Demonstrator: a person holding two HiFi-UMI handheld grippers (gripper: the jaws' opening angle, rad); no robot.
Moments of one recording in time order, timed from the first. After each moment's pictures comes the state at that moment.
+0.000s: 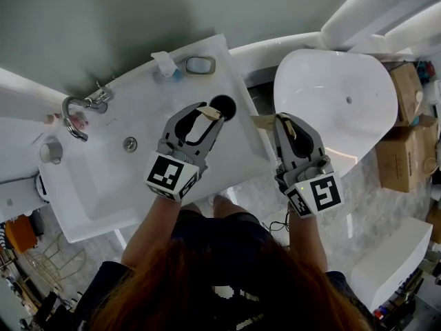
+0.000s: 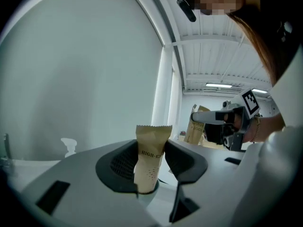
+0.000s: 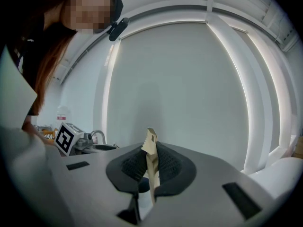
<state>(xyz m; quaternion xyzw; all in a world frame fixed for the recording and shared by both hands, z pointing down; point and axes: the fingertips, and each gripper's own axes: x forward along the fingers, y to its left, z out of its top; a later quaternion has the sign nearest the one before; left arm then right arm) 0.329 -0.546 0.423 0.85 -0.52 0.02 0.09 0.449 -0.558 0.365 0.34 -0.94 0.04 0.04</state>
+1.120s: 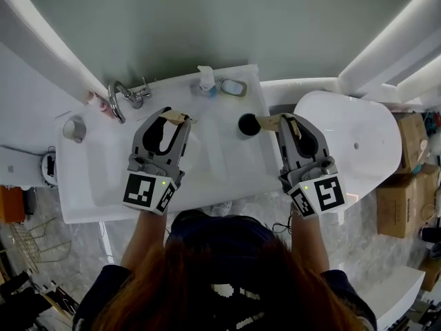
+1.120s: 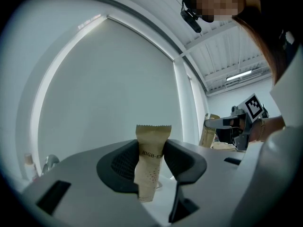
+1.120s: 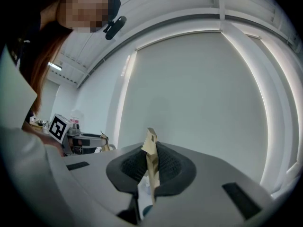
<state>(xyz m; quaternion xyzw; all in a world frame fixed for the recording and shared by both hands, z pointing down) 0.201 -0.444 0.315 0.73 -0.68 -0.01 -0.02 0.386 -0.522 0.286 0.27 -0.96 -0.03 -0.01</state>
